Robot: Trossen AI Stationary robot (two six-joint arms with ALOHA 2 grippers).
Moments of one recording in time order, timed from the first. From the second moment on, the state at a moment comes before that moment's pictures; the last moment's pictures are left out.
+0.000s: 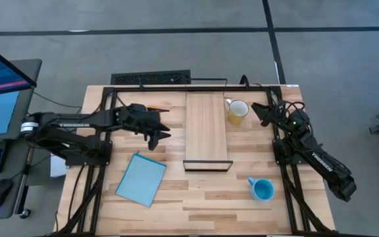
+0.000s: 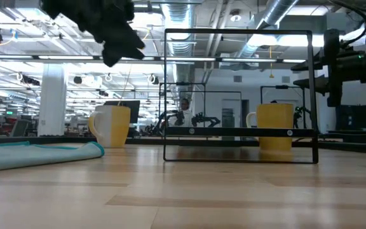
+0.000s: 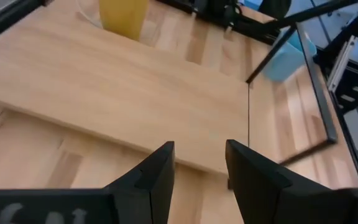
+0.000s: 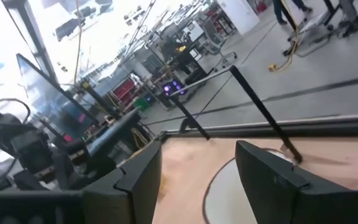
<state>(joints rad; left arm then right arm) 0.17 1.12 0.77 -0.18 0.14 -0.26 -0.91 0.03 0.01 0.06 -0.31 0.65</state>
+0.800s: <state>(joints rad) 0.18 1.26 0.77 -0.04 0.10 -0.20 -0.90 0.05 0.27 -0.24 -0.31 0.32</state>
